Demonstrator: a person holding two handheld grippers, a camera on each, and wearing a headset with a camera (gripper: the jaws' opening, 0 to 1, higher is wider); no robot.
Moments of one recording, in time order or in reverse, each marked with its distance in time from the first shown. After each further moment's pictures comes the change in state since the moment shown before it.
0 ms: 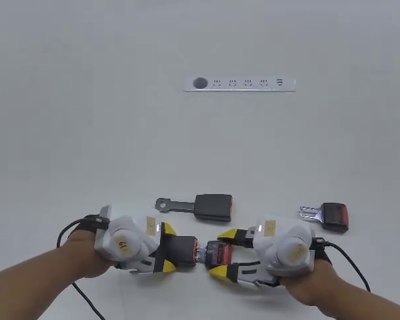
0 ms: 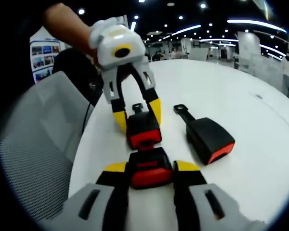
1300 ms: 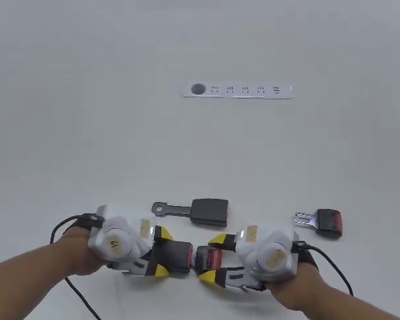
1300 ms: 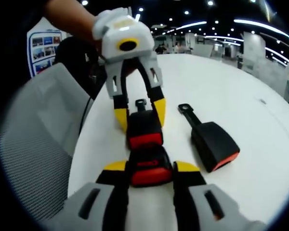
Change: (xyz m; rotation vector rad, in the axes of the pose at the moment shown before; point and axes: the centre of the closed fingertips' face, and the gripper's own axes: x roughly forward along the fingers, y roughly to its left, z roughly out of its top) left arm 0.002 0.000 -0.004 0.048 -0.023 -0.057; right arm 0.009 0.003 0.003 -0.057 0.077 -0.006
